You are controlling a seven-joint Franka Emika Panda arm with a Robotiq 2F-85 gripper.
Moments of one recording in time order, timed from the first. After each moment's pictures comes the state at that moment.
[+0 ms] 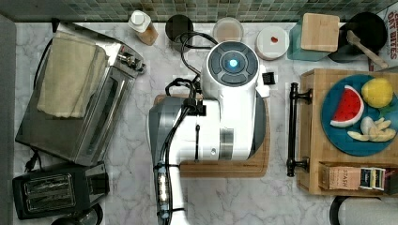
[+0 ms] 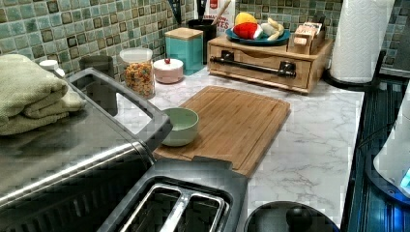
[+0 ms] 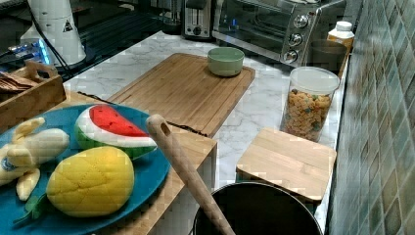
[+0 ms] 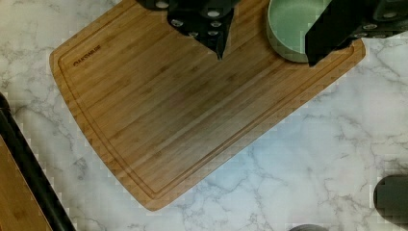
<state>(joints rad) -0.03 0.06 0.03 -1.86 0.01 0.27 -0.14</state>
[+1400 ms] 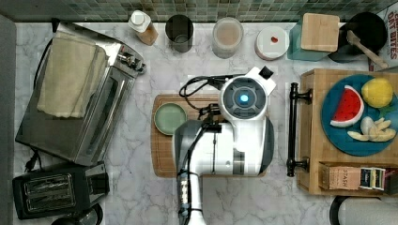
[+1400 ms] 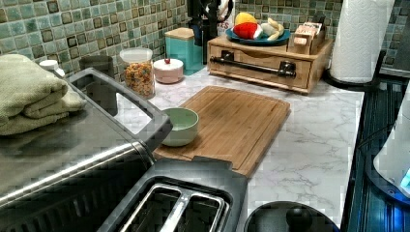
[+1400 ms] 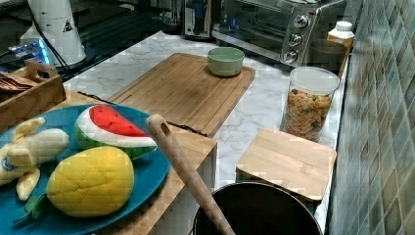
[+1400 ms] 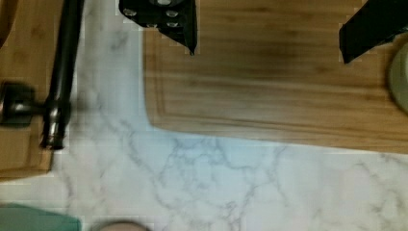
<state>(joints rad) -0.09 0.01 0.00 -2.12 -0.11 0.60 -0.90</state>
